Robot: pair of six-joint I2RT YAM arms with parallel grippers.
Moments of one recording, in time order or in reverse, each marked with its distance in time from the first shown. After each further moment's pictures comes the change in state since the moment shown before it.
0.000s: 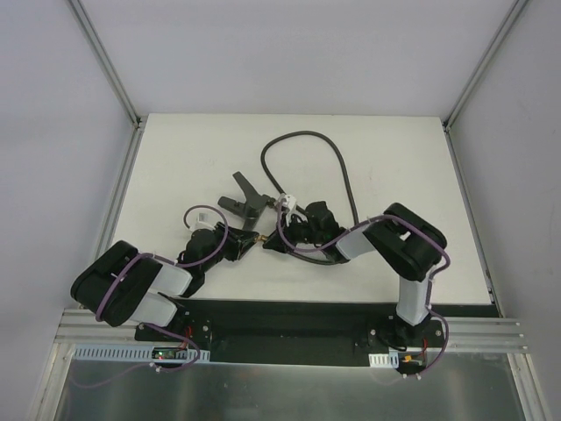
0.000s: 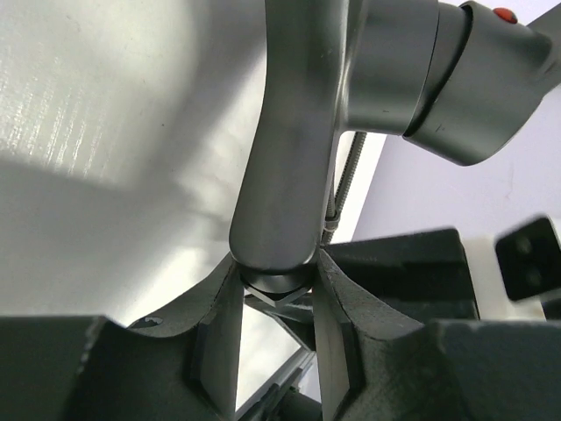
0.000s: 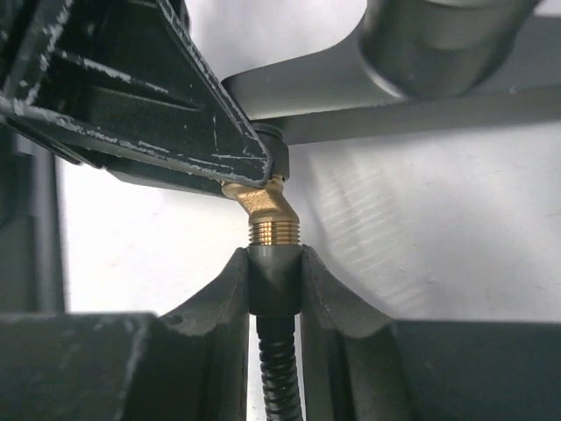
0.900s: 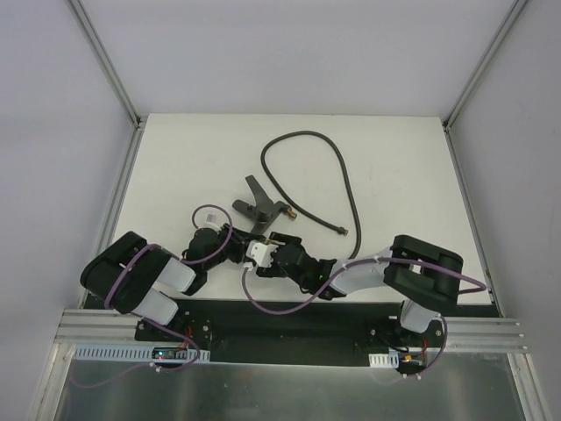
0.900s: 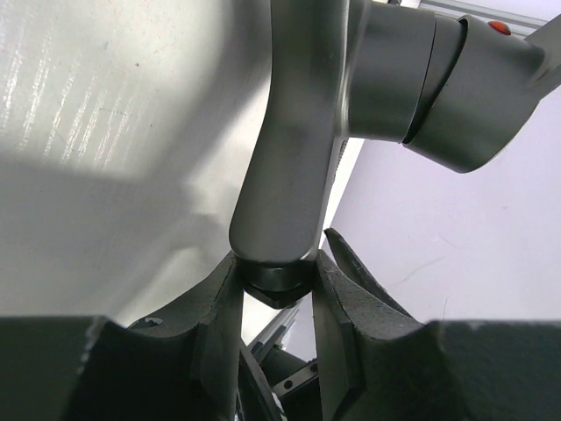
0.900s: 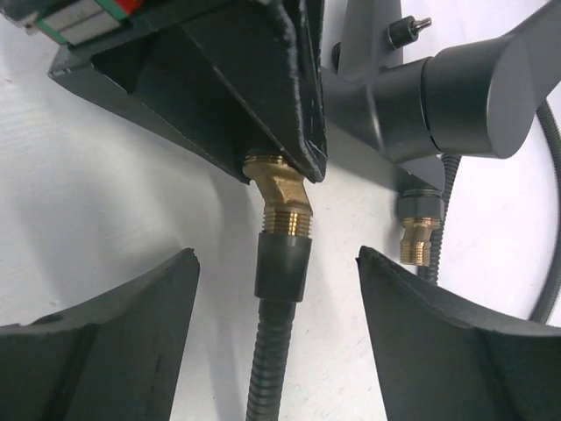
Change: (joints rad) left arm -0.003 0.100 0.019 0.076 0.114 -0.059; right arm 0.394 -0.177 -0.062 -0.231 0.845 -0.596
